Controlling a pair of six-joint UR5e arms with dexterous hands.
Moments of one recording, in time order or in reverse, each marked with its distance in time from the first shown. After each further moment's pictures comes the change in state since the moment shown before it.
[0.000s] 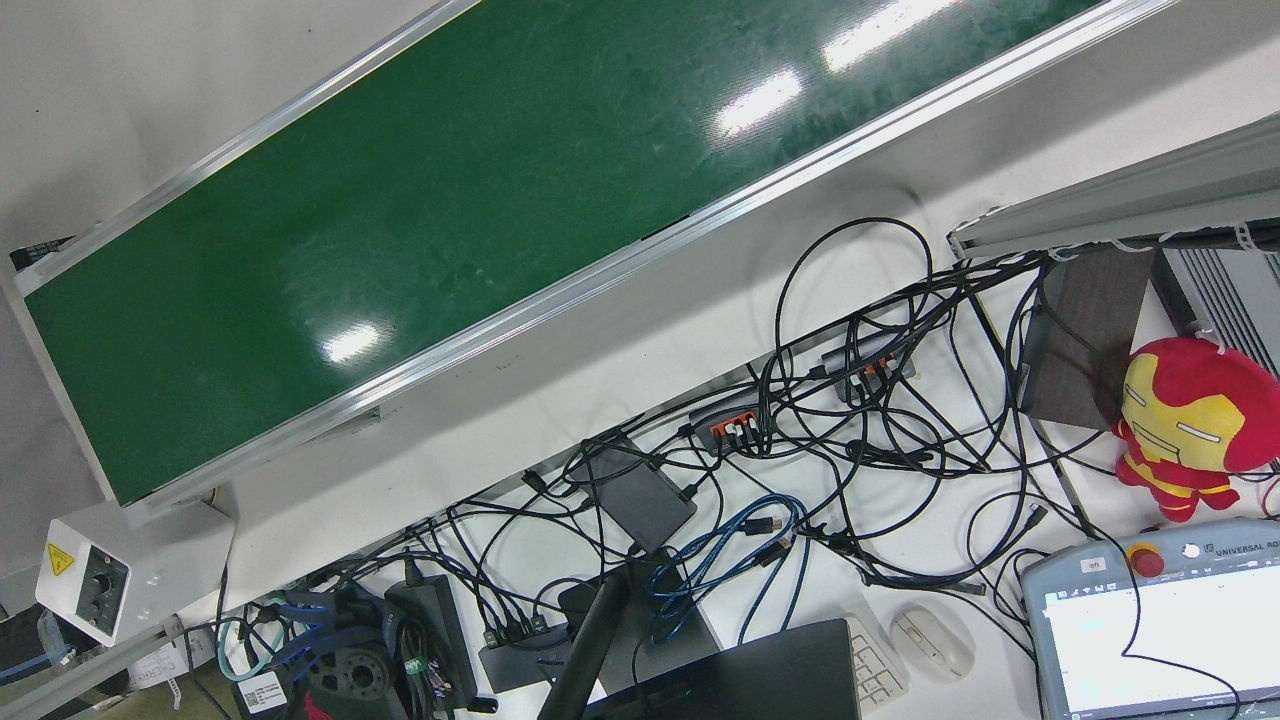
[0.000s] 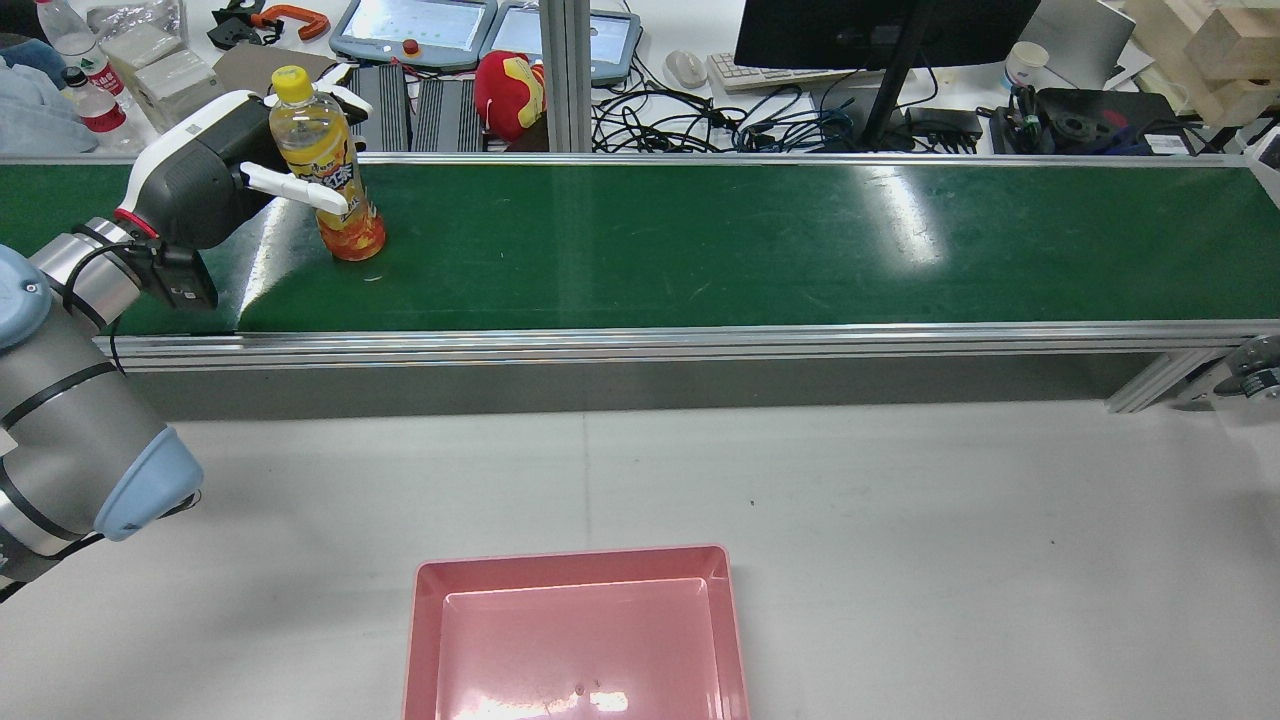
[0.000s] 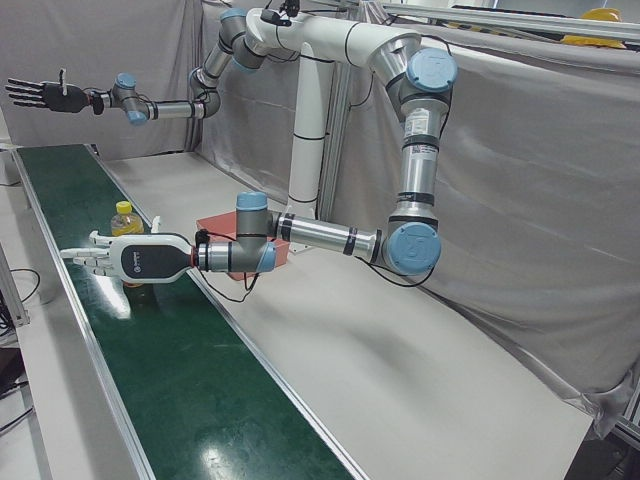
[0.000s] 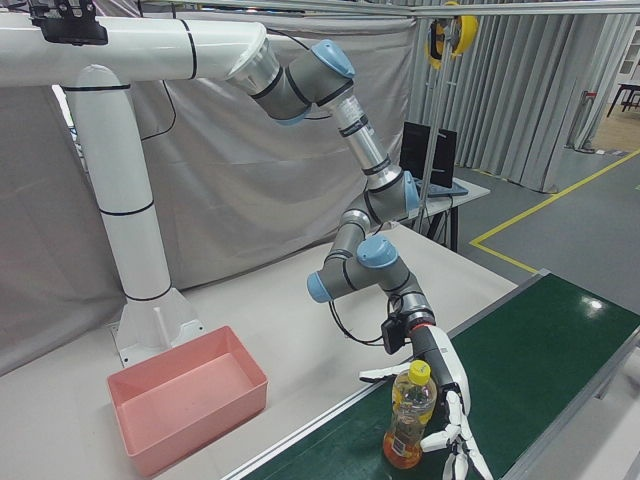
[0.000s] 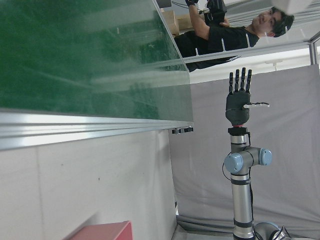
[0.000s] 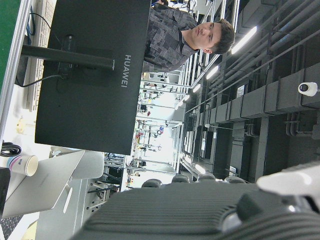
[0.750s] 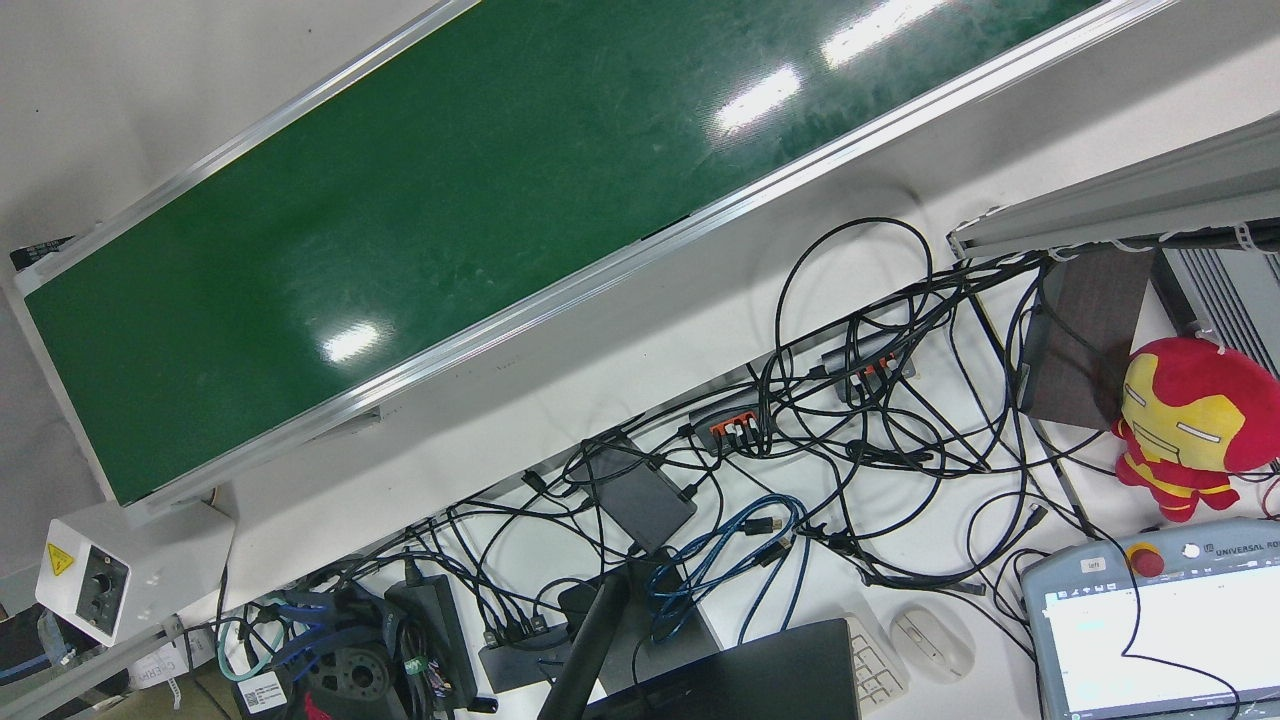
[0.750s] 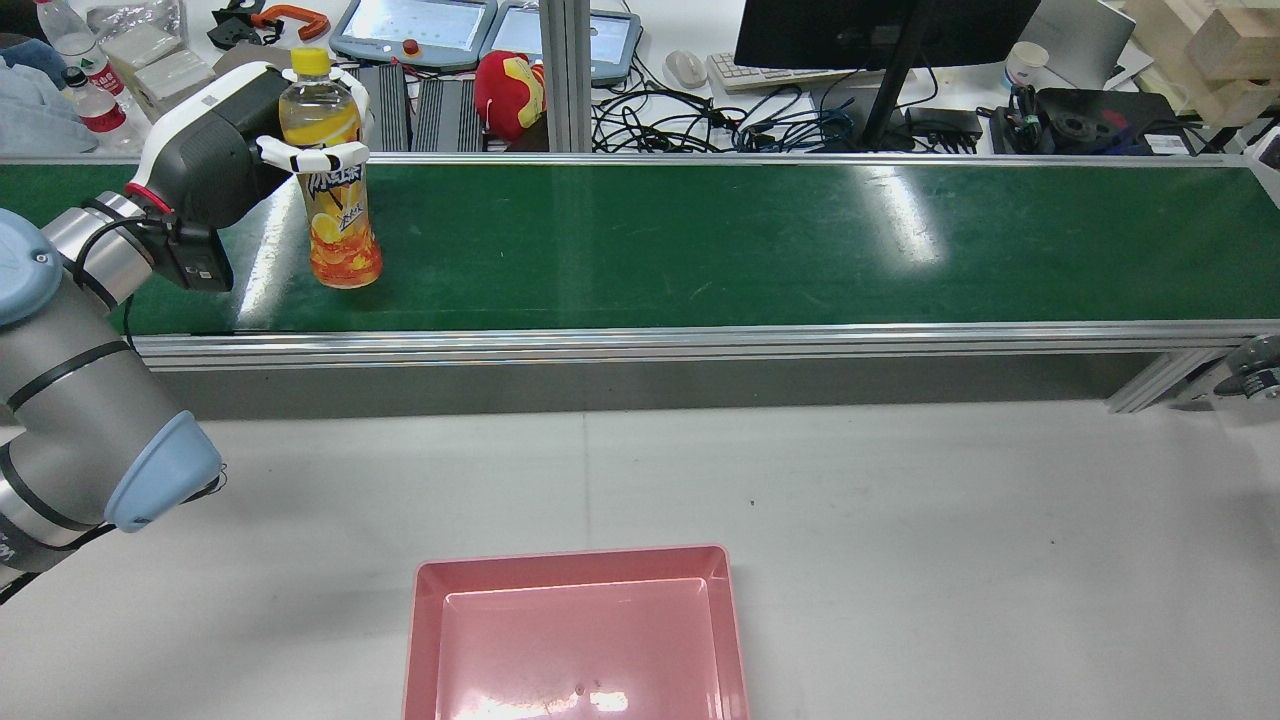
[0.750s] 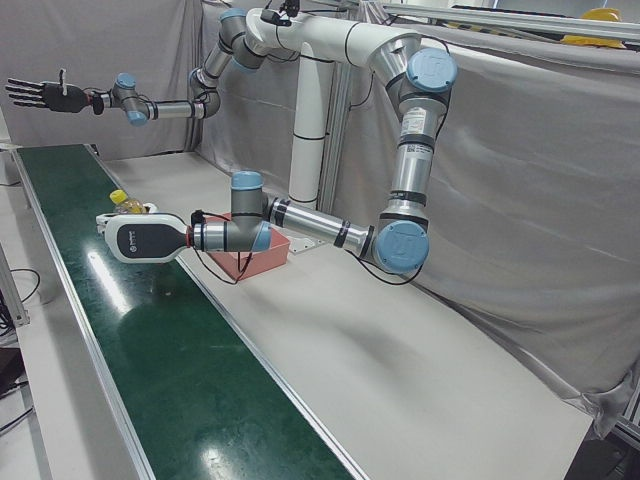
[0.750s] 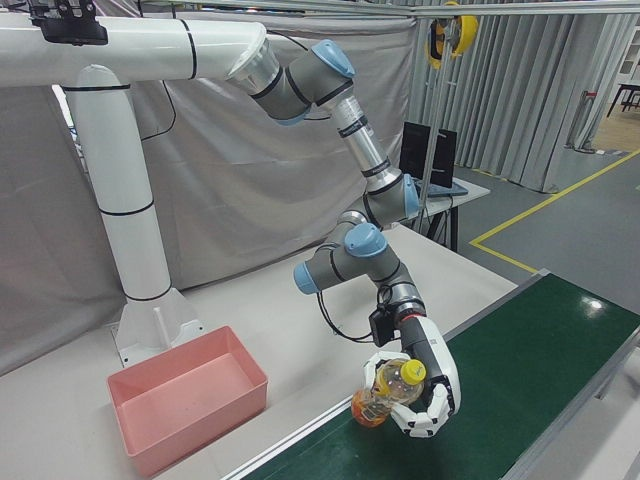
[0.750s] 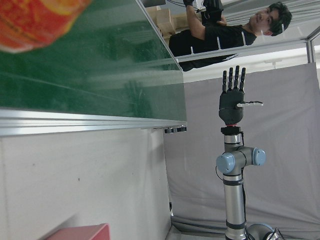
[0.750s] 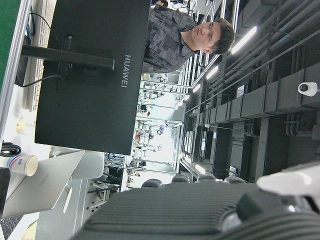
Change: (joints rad) left arm 0.002 -0.058 -0.063 0.126 -0.002 0.004; right arm 0.000 0.000 0.000 0.000 0.000 0.000
